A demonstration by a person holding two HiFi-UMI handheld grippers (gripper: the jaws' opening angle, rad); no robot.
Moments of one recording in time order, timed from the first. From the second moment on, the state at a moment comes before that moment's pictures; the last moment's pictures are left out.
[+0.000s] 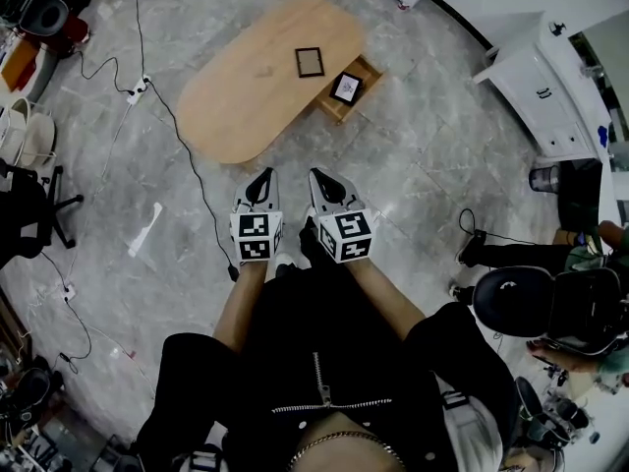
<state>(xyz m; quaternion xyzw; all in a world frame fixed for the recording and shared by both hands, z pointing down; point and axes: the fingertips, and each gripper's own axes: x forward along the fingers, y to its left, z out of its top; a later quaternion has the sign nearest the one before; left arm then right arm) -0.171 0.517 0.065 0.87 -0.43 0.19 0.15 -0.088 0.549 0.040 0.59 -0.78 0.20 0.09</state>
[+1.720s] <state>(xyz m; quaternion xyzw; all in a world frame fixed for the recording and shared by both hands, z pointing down) -0.061 0.258 0.110 0.86 -0.40 0.25 0.19 0.026 0.289 0.079 0.57 -0.76 0.28 0.12</state>
